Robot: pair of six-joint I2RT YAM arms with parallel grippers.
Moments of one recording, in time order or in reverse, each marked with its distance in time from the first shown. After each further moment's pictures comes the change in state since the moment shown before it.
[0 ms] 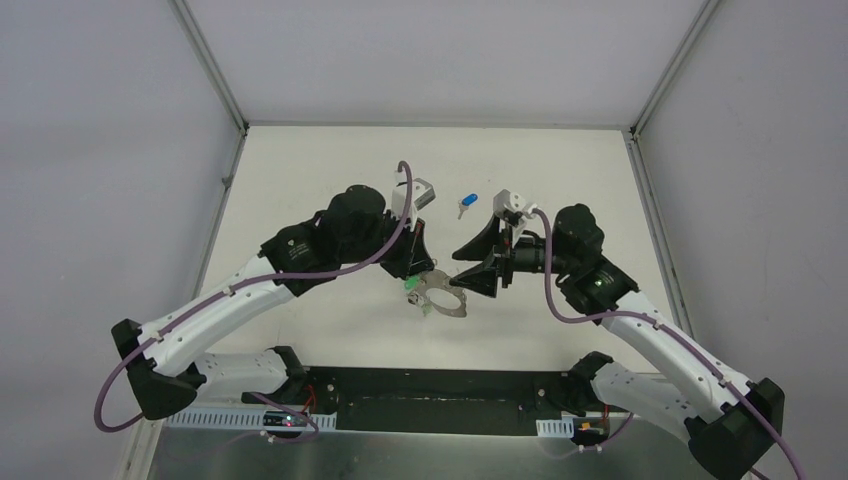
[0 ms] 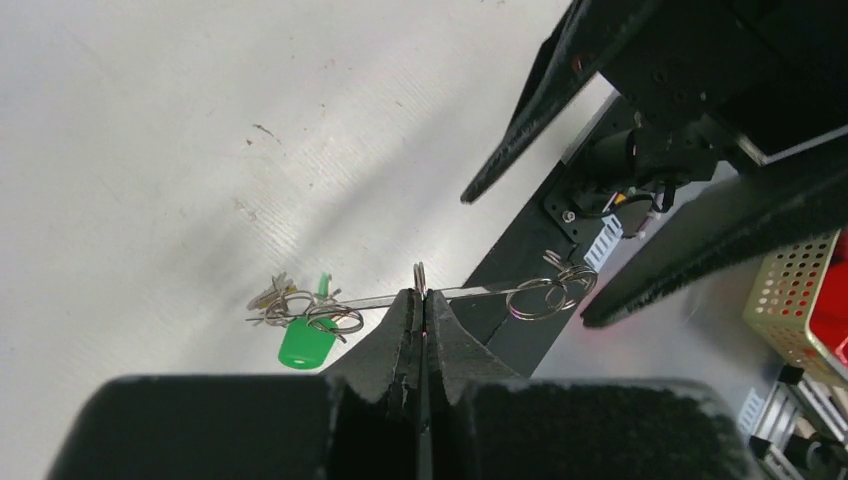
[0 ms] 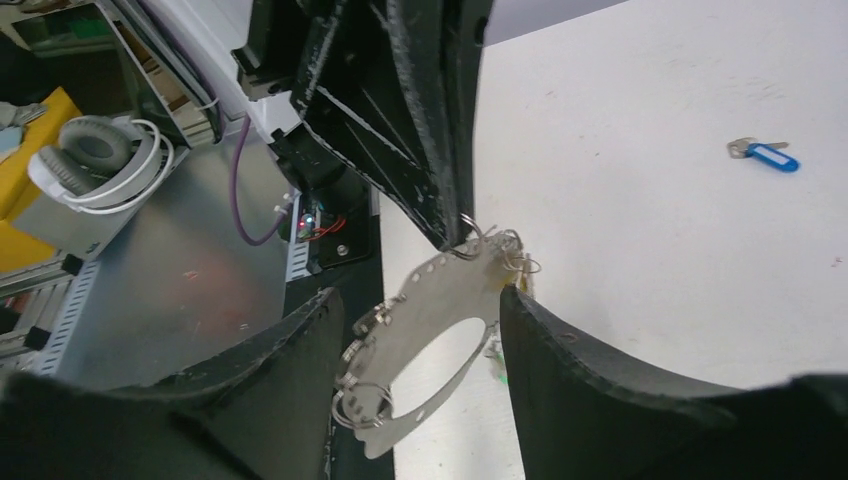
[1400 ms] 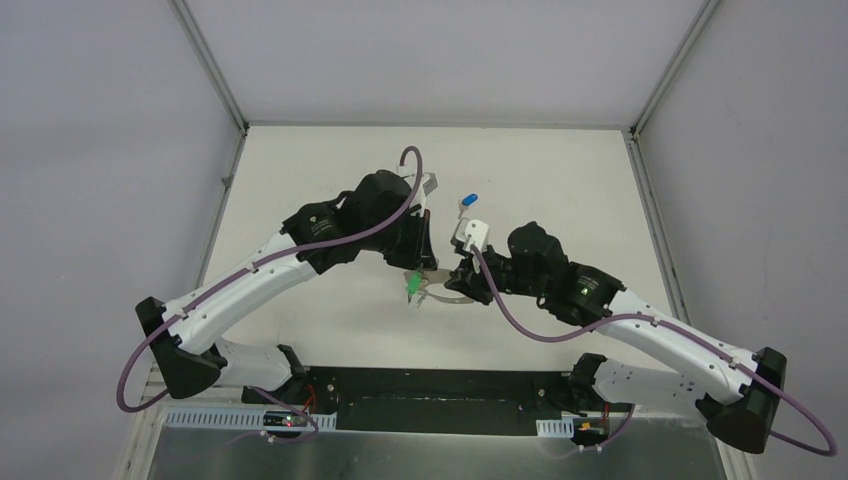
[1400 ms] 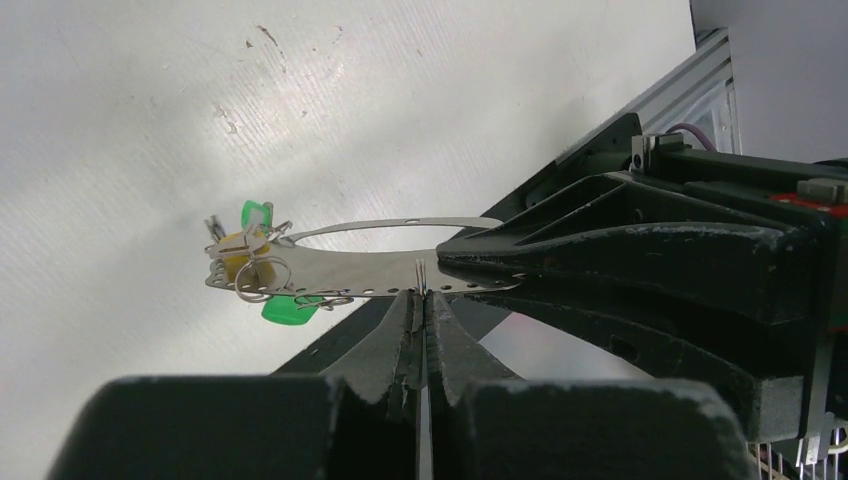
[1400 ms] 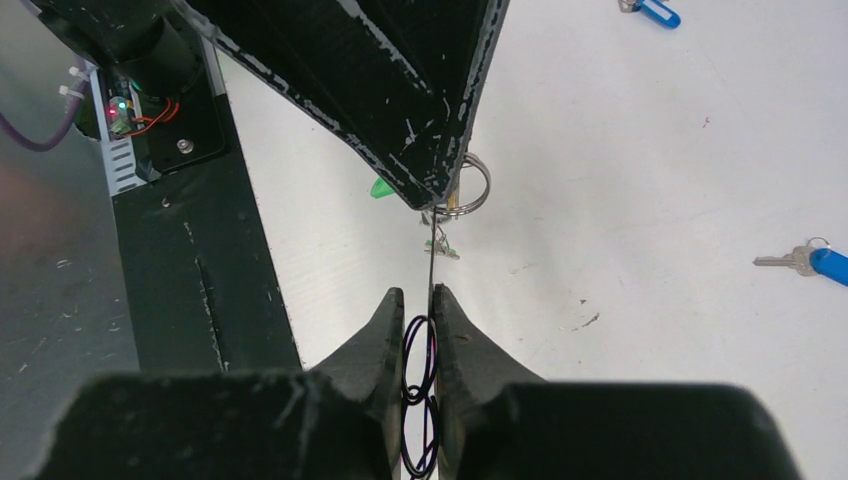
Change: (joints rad) left arm 0.001 0.170 0.194 -0.239 -0.044 -0.264; right arm 0.322 0.067 0.121 -0.394 0.587 -0.276
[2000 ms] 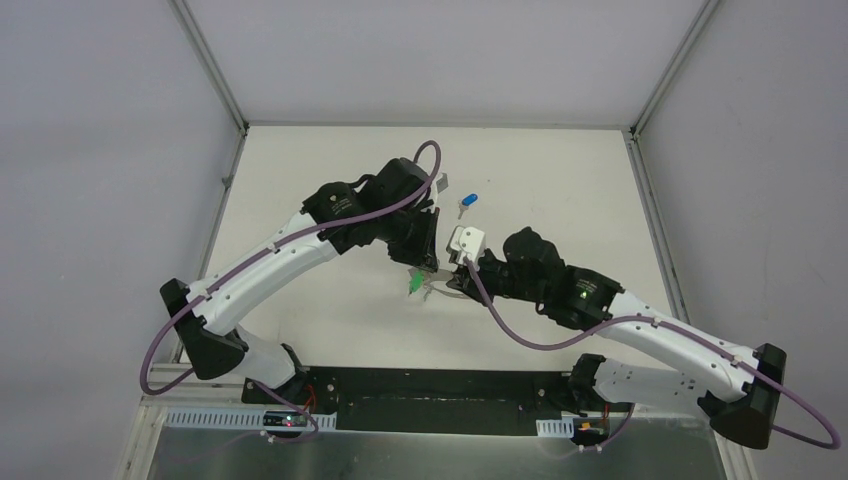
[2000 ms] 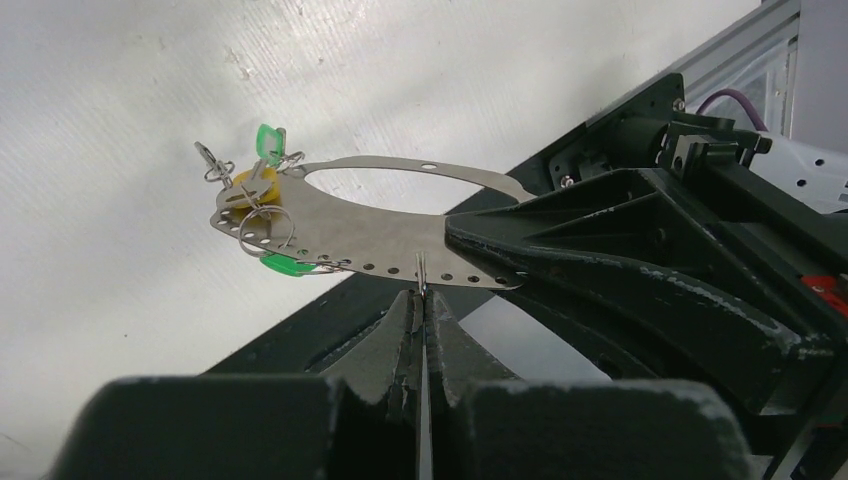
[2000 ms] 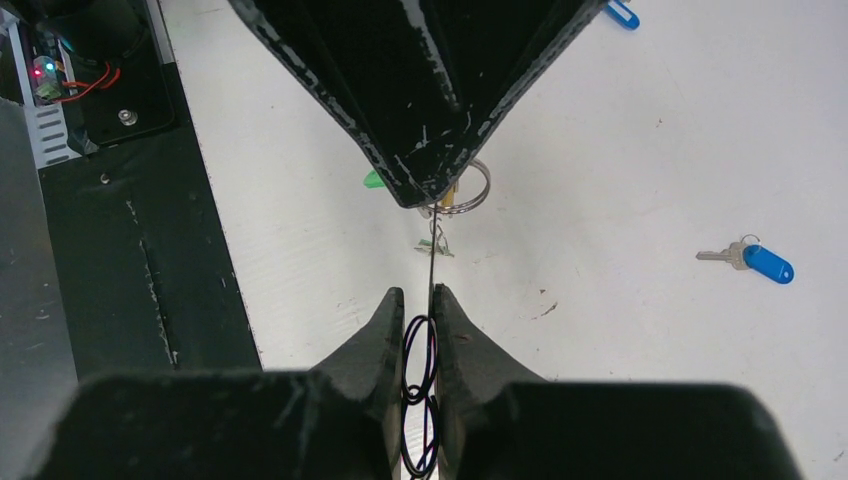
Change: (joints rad) left arm 0.000 0.149 0.192 -0.205 0.011 0.003; right arm 0.056 0.000 0.009 -0.030 0.126 -0.082
